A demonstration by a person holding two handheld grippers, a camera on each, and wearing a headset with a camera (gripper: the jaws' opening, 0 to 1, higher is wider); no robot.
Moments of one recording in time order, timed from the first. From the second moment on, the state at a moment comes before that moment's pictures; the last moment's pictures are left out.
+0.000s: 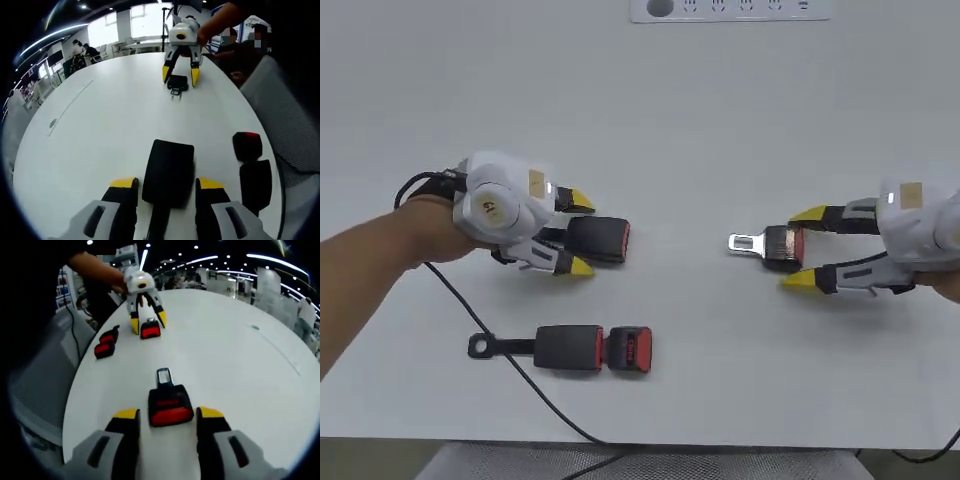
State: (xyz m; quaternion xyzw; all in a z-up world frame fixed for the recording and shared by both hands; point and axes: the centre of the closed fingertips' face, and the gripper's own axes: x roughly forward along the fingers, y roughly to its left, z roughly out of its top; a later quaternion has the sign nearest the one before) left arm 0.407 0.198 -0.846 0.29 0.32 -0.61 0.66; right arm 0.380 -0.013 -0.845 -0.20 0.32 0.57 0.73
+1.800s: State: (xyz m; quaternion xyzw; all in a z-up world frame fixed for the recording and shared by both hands) left arm 0.406 0.196 -0.846 0.28 0.33 -0.61 0.66; right arm 0.396 0.052 -0.845 -0.13 0.27 0.60 0.75
